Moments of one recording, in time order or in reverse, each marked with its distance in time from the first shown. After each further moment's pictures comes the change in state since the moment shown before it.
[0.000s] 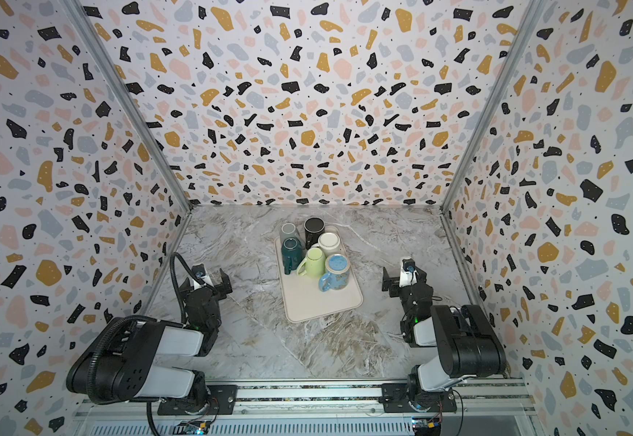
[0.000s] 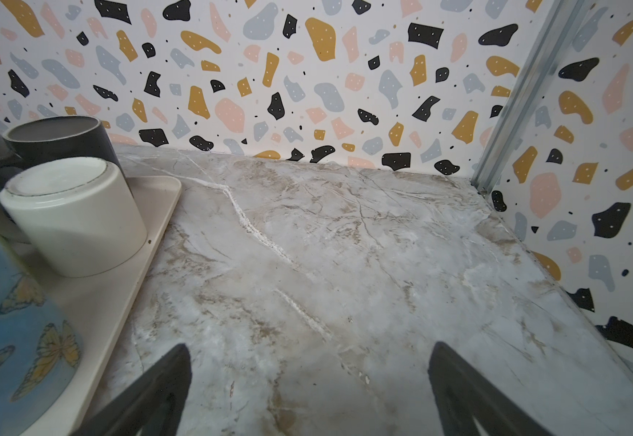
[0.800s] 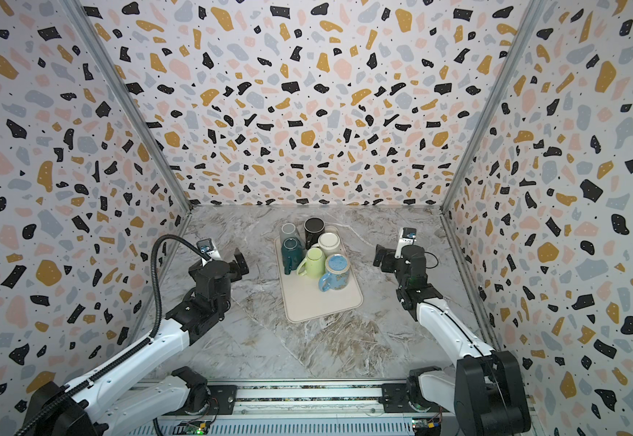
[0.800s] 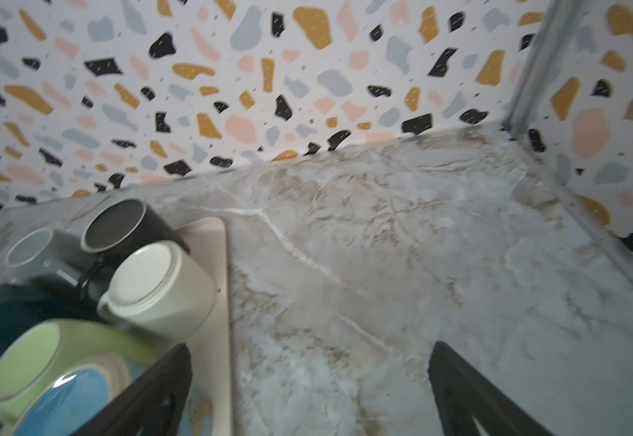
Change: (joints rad) left arm -0.368 -0.421 0.470 -1.088 -0.159 -0.324; right arm 0.176 -0.343 0.465 -1.061 0.124 0.326
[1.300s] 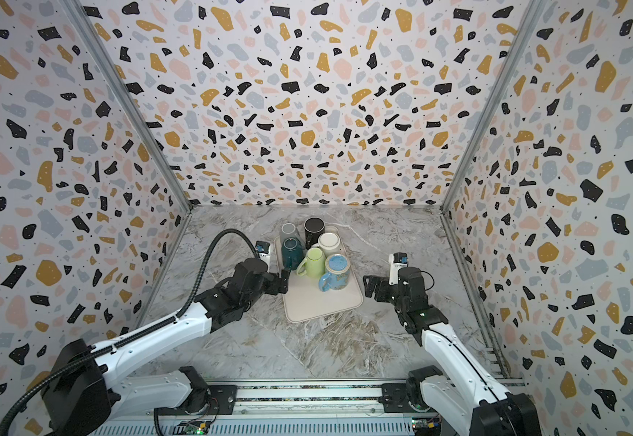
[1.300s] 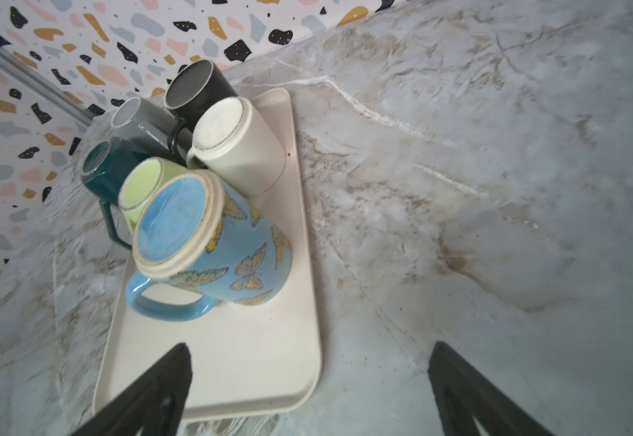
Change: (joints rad) left arm -0.220 0.260 0.213 -0.183 0.362 0.008; right arm 0.040 -0.257 -0.185 -0.230 -0.248 0.129
